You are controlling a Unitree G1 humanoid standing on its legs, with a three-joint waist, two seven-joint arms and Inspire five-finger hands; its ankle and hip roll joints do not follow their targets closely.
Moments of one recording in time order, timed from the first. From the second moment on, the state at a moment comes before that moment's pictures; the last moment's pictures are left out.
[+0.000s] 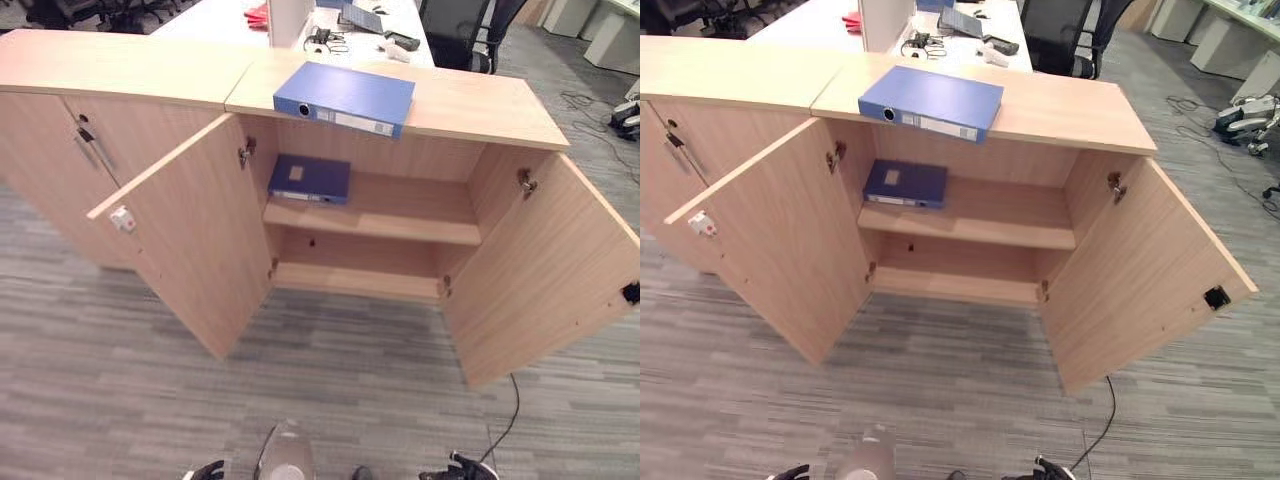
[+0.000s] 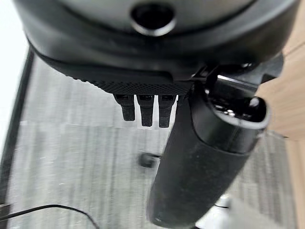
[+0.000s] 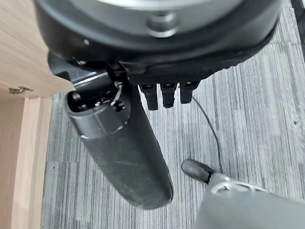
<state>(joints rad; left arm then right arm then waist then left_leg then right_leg) 0.06 0.31 -0.06 1.26 -0.12 -0.11 0.05 -0.02 -0.23 0.16 1.26 0.32 -0.06 -0.02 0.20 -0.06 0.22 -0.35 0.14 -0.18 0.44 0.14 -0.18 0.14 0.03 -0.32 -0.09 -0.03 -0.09</state>
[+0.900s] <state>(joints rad) 0.00 0.43 -0.02 1.23 -0.11 -0.11 0.04 -0.09 -0.12 0.19 1.30 0.28 -0.06 -0.02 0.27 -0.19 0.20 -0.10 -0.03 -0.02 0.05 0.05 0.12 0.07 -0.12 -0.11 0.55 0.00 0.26</state>
